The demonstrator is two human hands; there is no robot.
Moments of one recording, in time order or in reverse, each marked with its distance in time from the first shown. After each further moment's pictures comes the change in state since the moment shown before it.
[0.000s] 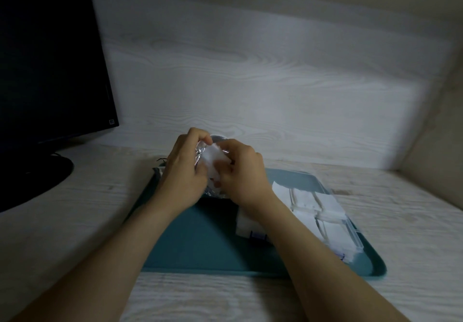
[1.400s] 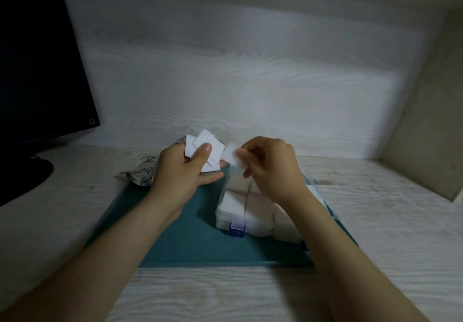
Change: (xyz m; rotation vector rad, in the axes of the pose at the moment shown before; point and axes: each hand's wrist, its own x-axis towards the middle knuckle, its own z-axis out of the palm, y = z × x) left_hand -0.011 0.049 0.020 -0.744 -0.057 -0.457; right_hand -0.020 0.037 -0.080 -0.087 0.077 -0.036
